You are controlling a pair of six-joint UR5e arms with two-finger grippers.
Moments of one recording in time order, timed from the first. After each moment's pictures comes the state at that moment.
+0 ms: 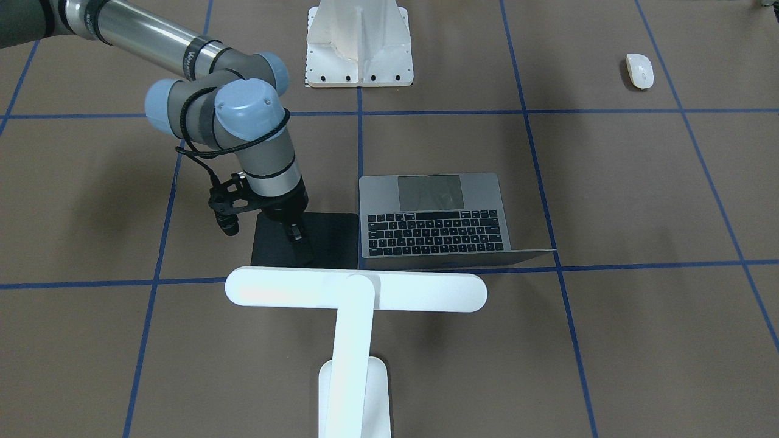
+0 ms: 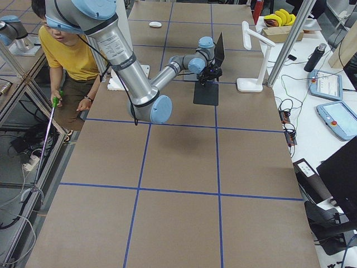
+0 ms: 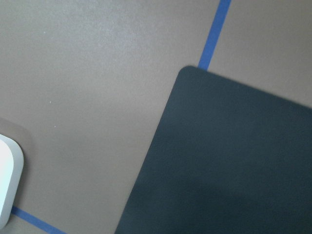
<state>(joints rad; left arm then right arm) -1.55 -1.37 -1.88 -1.62 -2.41 -0.20 0.68 -0.92 1.56 -1.38 1.85 2.23</state>
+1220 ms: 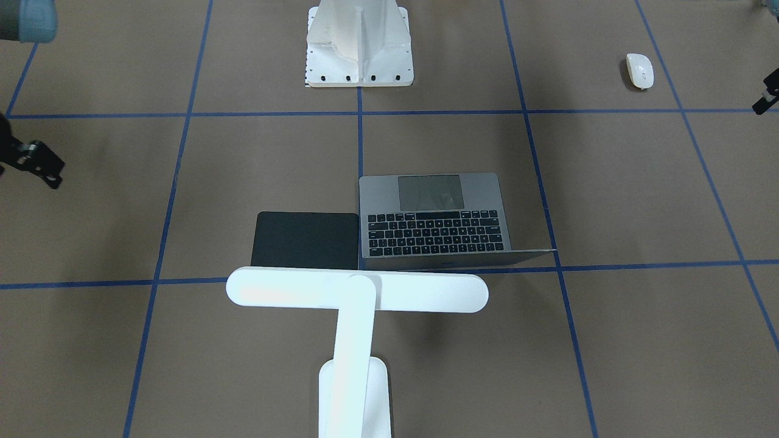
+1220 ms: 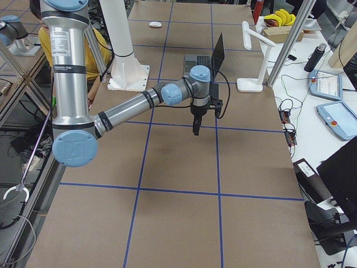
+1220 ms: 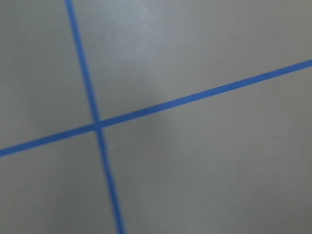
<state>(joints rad) -1.45 -1.27 -1.93 -1.94 -2.45 -0.30 1.14 -1.59 2.01 -1.63 2.14 0.69</state>
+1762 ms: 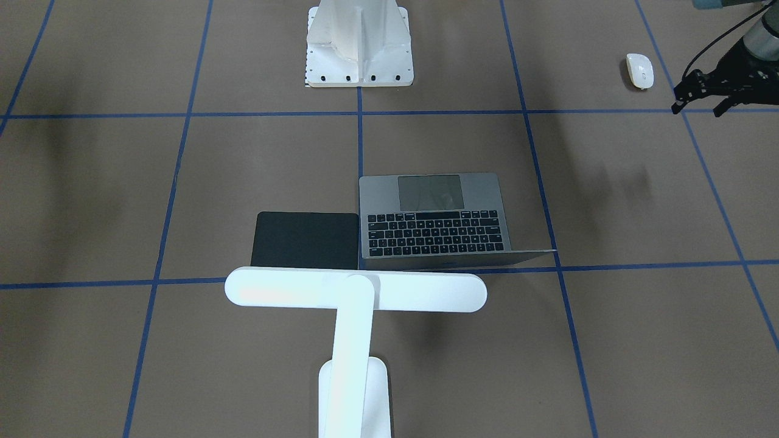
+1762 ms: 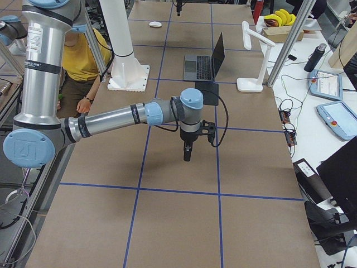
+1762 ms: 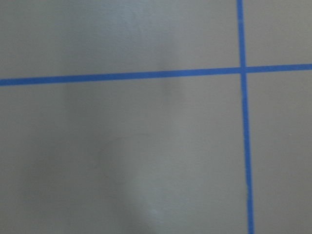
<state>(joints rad) -0.98 -1.04 -1.93 -2.24 -2.20 -0.64 1.31 -1.73 1.99 -1.62 2.21 0.38</state>
